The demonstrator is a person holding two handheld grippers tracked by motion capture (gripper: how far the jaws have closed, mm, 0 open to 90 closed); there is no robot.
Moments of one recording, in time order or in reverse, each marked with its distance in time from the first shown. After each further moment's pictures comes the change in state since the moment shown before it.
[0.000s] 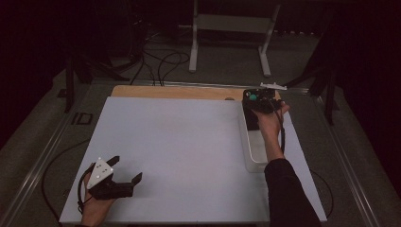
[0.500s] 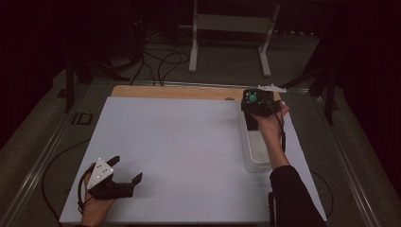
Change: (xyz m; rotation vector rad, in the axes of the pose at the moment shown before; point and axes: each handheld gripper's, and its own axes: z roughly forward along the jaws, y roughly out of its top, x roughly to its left) left arm 0.000 0.000 0.000 0.000 -0.001 0.001; right arm 0.013 -0.003 -0.027 -0.025 0.065 -0.081
